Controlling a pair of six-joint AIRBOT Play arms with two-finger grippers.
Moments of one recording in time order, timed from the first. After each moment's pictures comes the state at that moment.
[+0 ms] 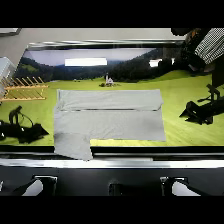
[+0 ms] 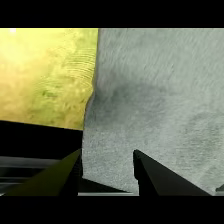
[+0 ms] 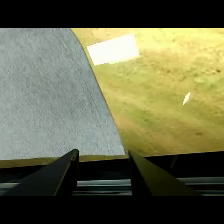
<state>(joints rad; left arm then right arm) 0.44 -1.03 0.68 1.13 -1.28 -1.37 -0.44 -1.31 1.20 -1.19 1.49 1.49</state>
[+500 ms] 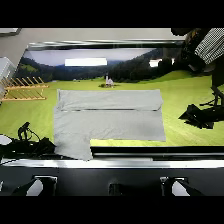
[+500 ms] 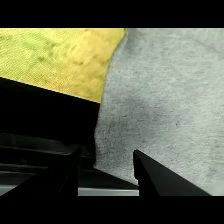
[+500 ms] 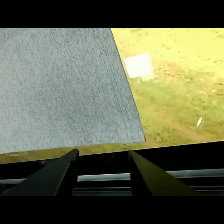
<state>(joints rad) 0.46 -0.91 0.42 1.10 -1.17 -1.35 -0.45 -1.15 1.10 -1.14 1.47 1.48</state>
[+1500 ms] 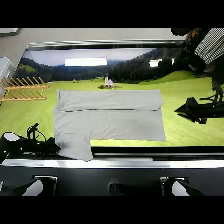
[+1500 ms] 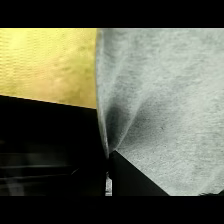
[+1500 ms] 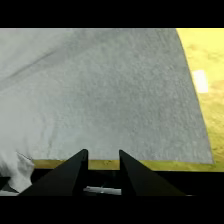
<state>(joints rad) 0.40 -1.07 0.42 1.04 -1.15 -1.32 -0.45 -1.13 1.10 -0.90 1.43 1.48</state>
